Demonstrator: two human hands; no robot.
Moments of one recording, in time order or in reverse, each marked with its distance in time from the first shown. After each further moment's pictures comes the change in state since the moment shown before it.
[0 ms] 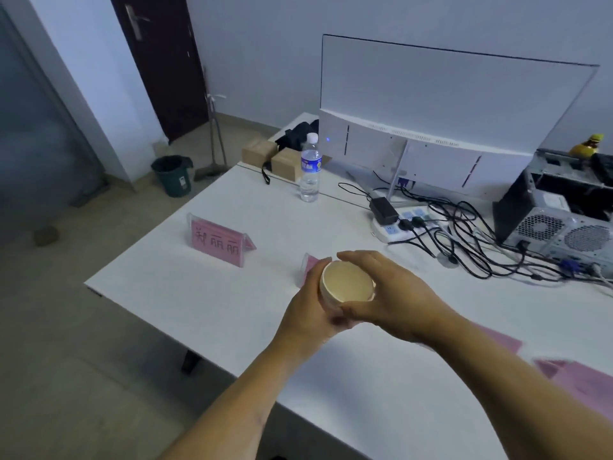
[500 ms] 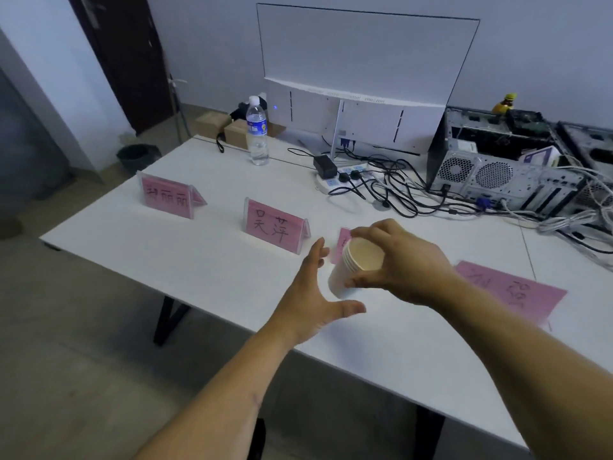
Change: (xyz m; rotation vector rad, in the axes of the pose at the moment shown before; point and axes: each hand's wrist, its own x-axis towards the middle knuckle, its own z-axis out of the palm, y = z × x) left_hand -0.117 0.035 0.138 0.094 -0.173 -0.027; right_hand -0.167 0.094 -0.018 -0.269 0.077 0.121
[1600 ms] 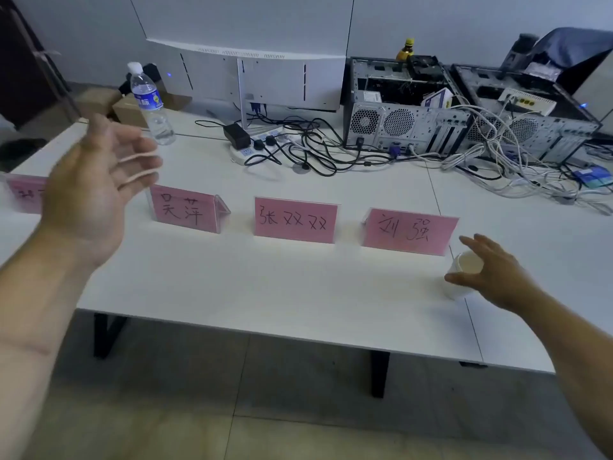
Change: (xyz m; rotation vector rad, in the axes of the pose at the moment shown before) left_hand 0.047 0.061 -0.114 -0.437 0.331 0.187; right_hand -0.164 0.267 0.036 0.094 0.090 0.695
